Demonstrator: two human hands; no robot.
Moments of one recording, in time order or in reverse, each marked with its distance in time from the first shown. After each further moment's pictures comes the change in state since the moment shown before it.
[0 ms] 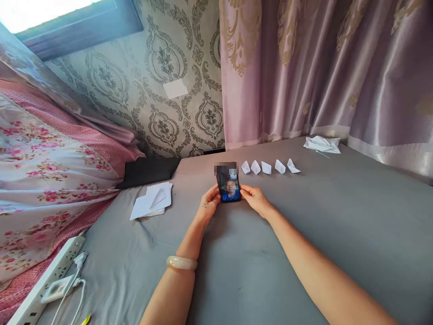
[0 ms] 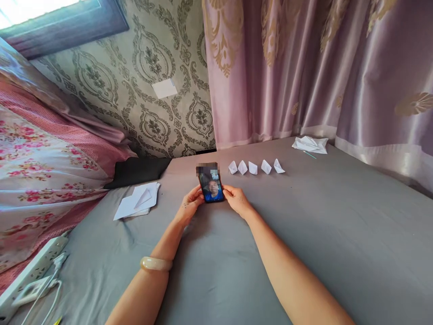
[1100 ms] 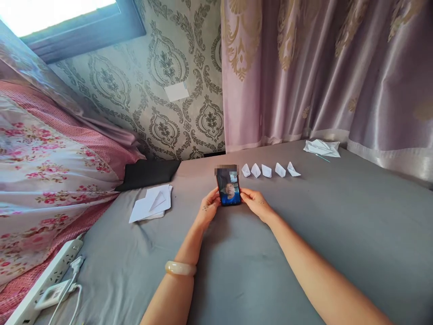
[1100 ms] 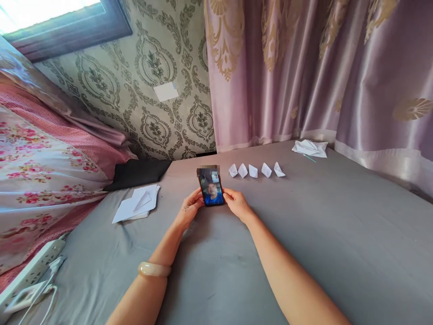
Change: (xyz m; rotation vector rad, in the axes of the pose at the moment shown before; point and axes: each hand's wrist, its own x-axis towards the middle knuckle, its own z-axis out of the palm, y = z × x) left_hand 0.002 -0.001 -0.002 0.102 0.043 -0.015; right_hand 0.000 0.003 0.001 0.056 -0.003 0.031
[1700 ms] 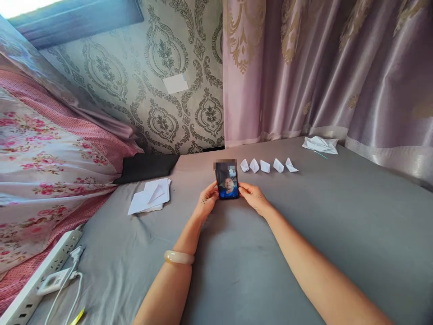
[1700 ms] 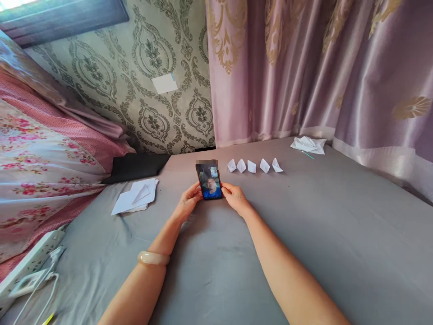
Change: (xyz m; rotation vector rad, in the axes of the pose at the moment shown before) left_hand -0.003 0.004 0.002 -0.015 -0.026 0.014; right_hand 0.001 0.002 -0.001 -0.040 0.002 -0.015
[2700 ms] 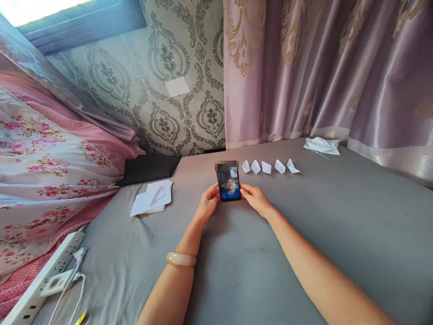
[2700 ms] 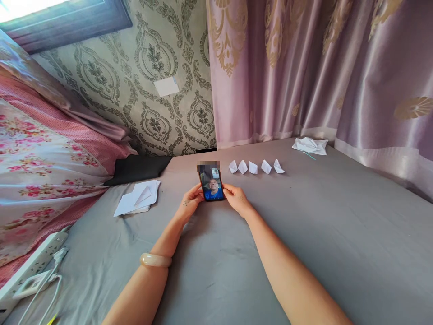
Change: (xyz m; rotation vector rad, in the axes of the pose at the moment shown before) left_hand 0.000 0.003 0.002 0.050 -0.008 0.019; right_hand -0.002 -0.007 0.000 0.004 -0.004 0.021
